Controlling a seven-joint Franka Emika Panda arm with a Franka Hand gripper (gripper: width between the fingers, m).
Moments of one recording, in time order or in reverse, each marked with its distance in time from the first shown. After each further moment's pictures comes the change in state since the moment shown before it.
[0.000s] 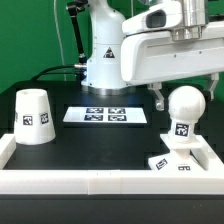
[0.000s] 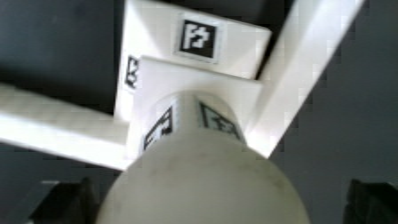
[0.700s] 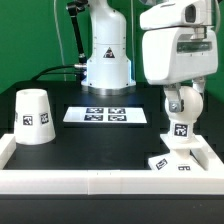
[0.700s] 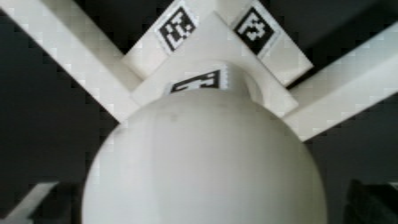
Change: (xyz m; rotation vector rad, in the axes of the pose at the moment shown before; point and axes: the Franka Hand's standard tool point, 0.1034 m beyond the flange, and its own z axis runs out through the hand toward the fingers) arm 0.009 0.003 0.002 -0.036 -0.019 -0.625
